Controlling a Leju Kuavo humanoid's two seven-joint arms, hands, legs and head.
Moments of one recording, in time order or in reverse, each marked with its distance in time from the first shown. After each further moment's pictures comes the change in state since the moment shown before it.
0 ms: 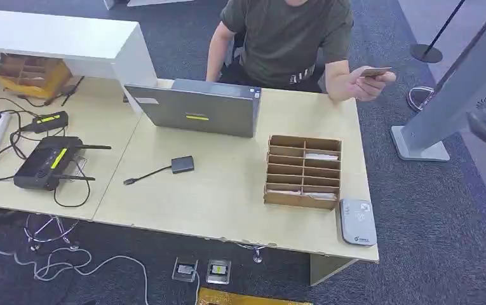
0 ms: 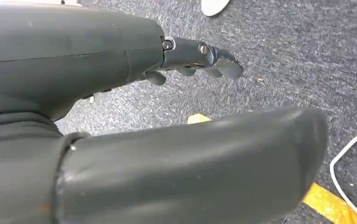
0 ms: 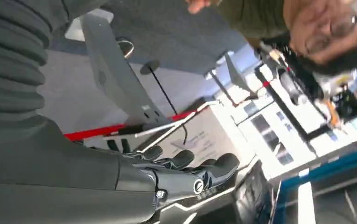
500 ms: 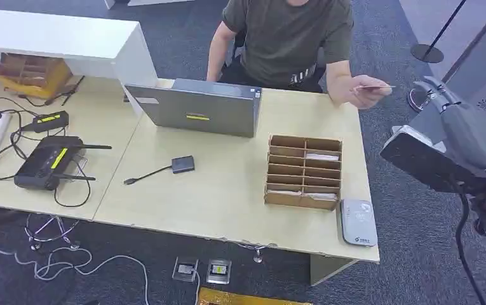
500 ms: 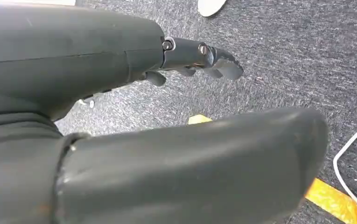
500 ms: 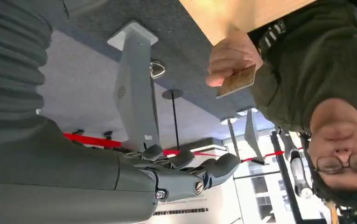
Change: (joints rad) left arm 0.000 -0.002 -0.003 0.003 -0.033 -0.017 0.000; right arm -0.121 0.065 0.292 0.130 0.027 0.244 -0.008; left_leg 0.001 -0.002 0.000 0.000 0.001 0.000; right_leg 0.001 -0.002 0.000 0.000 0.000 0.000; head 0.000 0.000
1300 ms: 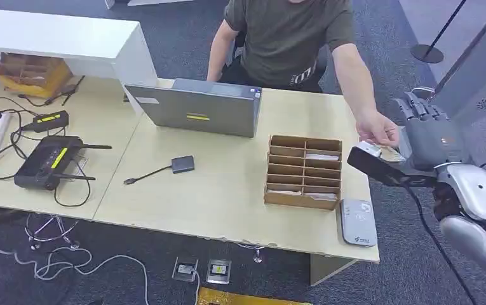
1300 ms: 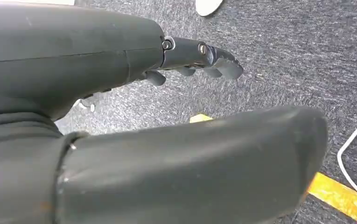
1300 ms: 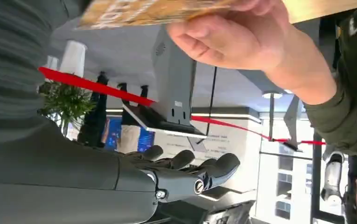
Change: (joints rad) left arm 0.000 -0.010 -0.007 0.000 -0.025 -0.005 0.000; right arm -0.005 0.152 0.120 0.353 0.399 0.030 -0.056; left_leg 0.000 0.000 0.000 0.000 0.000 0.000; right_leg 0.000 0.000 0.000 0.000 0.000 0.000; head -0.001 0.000
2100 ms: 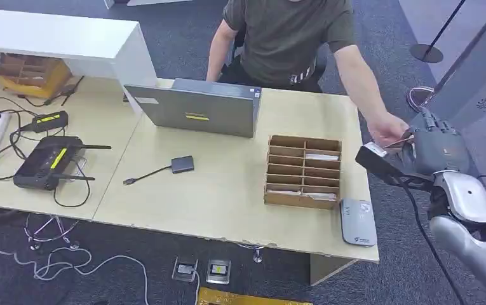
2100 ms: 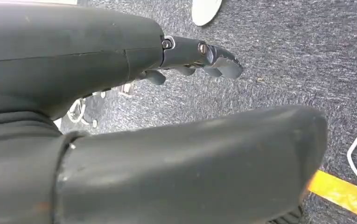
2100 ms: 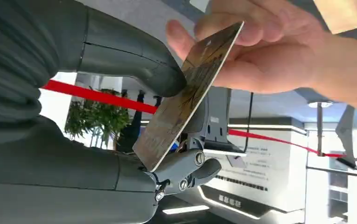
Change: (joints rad) left arm 0.002 -0.003 -0.043 0.003 -0.038 0.002 0.000; right arm 0.101 0.056 -0.091 0.160 0.066 -0.055 0.025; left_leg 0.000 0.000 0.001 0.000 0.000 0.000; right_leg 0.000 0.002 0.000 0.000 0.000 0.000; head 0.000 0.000
